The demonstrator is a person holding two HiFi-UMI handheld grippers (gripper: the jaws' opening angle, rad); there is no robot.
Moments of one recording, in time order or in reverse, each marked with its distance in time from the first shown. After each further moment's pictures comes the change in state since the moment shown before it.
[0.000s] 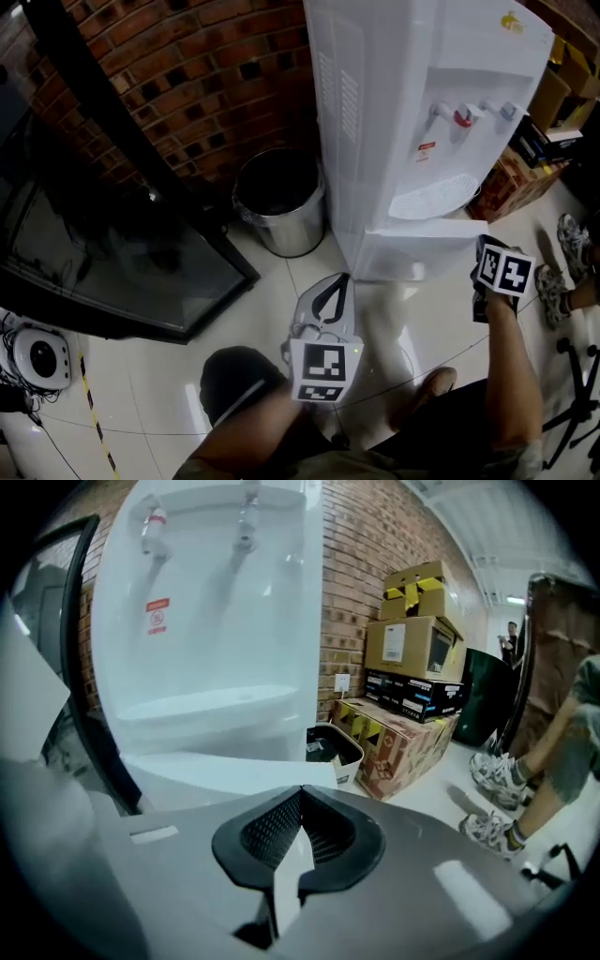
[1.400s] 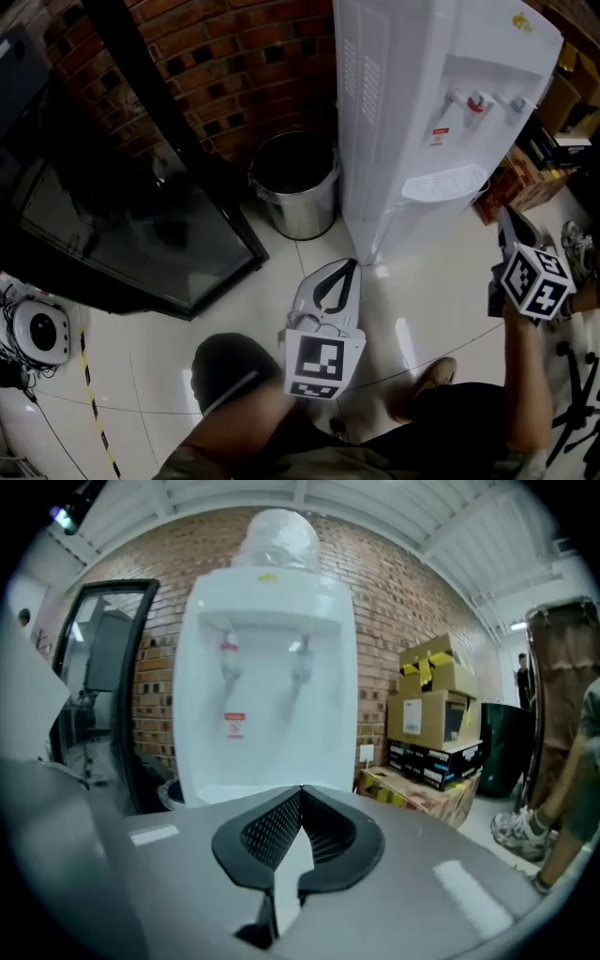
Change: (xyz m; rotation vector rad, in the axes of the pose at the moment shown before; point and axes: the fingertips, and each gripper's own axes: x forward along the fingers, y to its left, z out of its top) left arm -0.045 0.000 0.027 0.009 -0.074 -0.009; right arm -0.113 0.052 0.082 -0.068 -0.378 0.144
